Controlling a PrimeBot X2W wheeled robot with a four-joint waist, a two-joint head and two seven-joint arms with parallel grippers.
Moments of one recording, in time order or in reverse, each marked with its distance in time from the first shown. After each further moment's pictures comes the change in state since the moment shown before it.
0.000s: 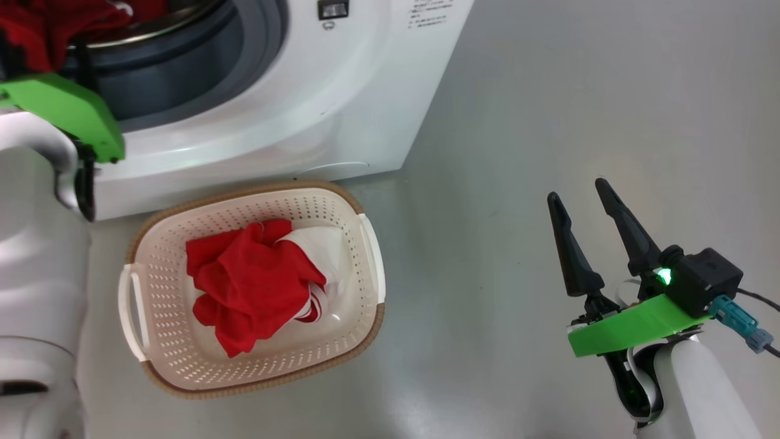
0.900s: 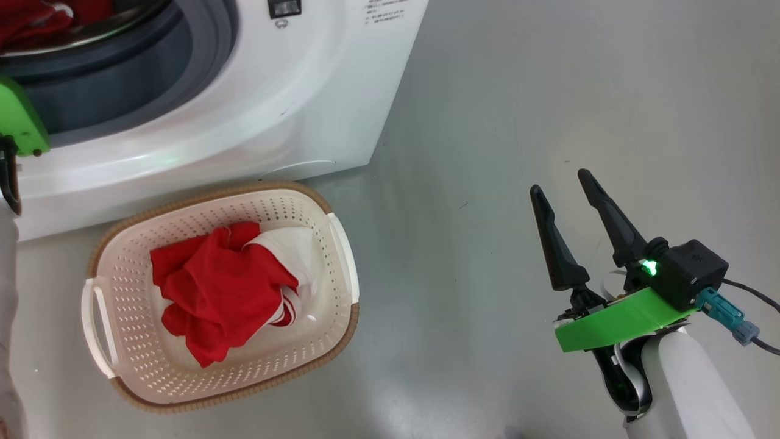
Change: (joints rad) left arm -0.085 0.113 -0.045 0.106 0.023 0.046 0.006; right arm -0.030 0.006 0.037 0.000 -0.003 0.000 0.000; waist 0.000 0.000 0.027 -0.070
